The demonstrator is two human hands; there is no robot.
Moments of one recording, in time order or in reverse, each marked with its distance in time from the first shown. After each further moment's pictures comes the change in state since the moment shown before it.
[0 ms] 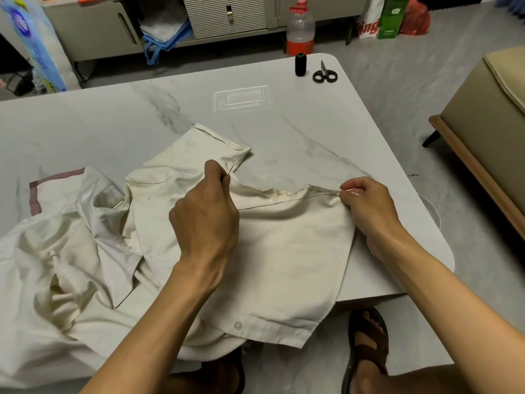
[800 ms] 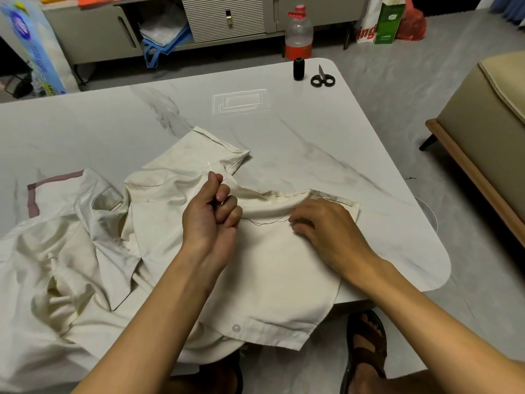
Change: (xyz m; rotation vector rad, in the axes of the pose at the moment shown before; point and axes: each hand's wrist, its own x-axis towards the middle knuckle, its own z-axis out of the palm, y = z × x) left_hand 0.007 -0.001 0.007 -1.781 -0.354 -0.943; right_hand -0.040 -0.002 0.026 -0.621 -0.290 -0.765
